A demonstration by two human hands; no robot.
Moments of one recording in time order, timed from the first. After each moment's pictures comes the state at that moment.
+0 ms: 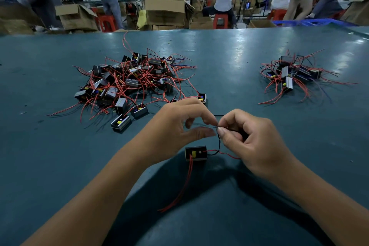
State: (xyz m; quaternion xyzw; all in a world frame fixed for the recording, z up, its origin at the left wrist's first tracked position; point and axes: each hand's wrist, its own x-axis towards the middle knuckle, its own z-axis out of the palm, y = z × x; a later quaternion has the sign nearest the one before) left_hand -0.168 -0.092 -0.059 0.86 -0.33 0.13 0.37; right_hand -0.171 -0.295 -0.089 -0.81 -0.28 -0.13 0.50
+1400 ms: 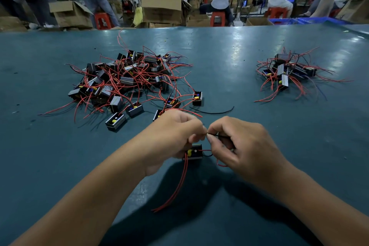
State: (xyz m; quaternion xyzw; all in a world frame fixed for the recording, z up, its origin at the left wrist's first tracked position) left_hand -0.185 -0.110 -0.052 0.80 -0.05 -0.13 0.58; right_hand -0.181 -0.290 -0.083 -0.84 -0.37 -0.26 0.31
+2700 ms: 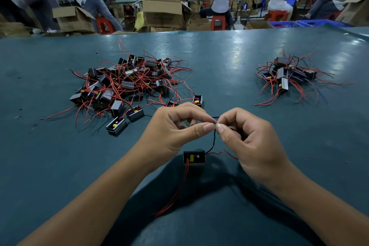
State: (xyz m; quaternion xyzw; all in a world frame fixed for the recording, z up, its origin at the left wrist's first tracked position) left_hand -0.166 -0.103 -0.077 0.73 -0.27 0.07 0.63; right_hand -0.172 -0.293 -0.092 -0.75 -0.26 -0.12 0.60
